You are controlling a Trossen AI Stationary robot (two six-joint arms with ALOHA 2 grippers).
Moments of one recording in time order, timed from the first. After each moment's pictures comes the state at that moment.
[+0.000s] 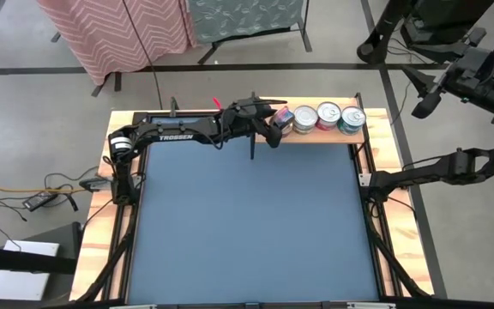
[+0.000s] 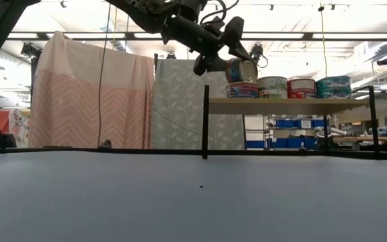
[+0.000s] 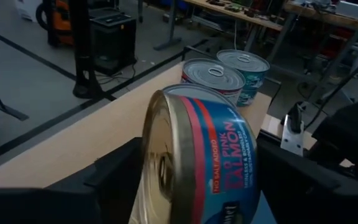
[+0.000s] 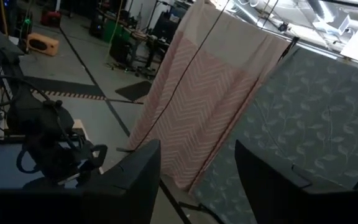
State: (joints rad) left arm 0.31 1.89 1.52 0.14 -0.15 -0.24; right arm -0.39 1.14 2.36 -1.26 0.26 -0.40
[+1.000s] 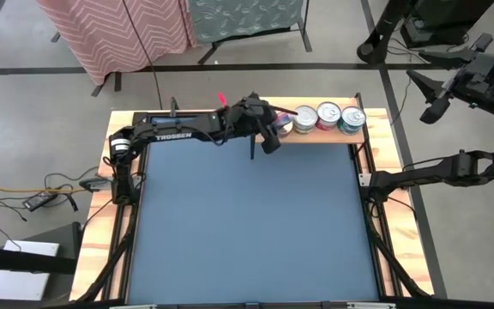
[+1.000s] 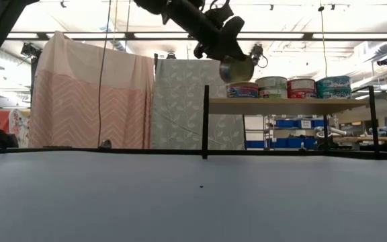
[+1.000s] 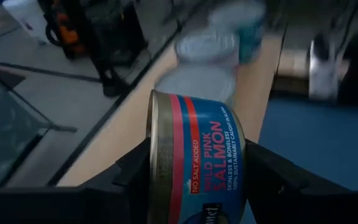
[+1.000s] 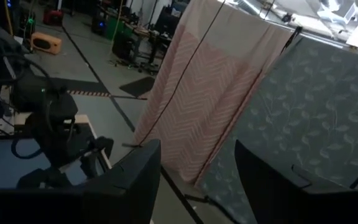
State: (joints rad) left arm 0.26 1.89 1.68 -0.17 -0.22 0.08; right arm -0.39 1.10 2.36 -1.32 0.26 -0.36
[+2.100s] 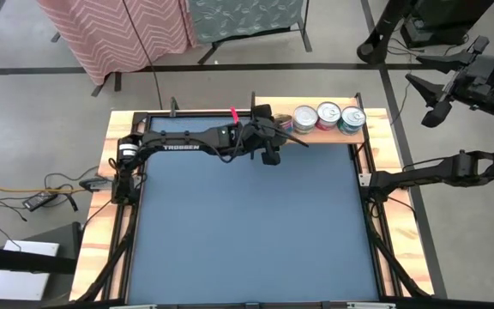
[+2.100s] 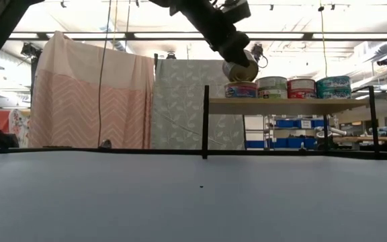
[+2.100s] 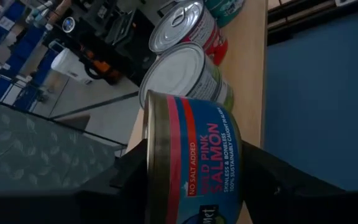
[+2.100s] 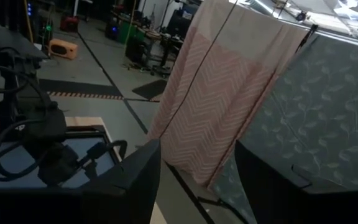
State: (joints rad) left arm 0.15 1.97 1.75 -0.26 -0.47 0.49; right arm -0.39 1.09 2.36 -1.34 0.20 -0.33
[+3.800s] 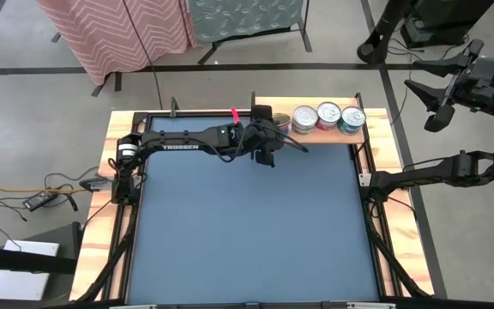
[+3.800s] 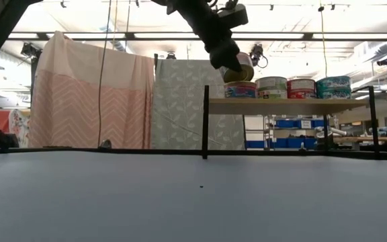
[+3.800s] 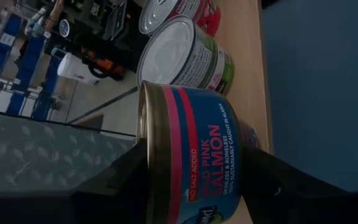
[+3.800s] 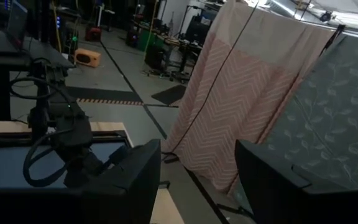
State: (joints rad) left arm 0.15 1.97 1.75 -0.37 -0.50 0.62; right arm -0.39 1.09 2.36 -1.35 0.12 -0.30
